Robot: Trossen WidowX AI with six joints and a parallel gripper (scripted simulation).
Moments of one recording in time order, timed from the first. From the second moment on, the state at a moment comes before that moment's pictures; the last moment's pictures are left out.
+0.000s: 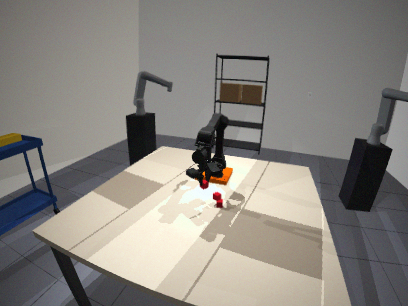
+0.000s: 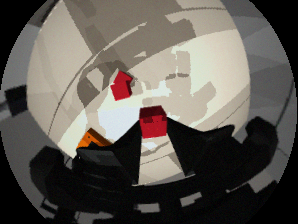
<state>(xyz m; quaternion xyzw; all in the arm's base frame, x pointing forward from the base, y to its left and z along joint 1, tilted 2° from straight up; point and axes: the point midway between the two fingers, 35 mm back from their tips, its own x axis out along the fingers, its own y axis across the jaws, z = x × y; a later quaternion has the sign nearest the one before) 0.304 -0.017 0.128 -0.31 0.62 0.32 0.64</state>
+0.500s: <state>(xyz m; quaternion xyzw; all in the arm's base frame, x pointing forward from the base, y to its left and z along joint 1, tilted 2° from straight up) 0.309 0.031 0.127 -0.32 0.62 0.33 0.64</state>
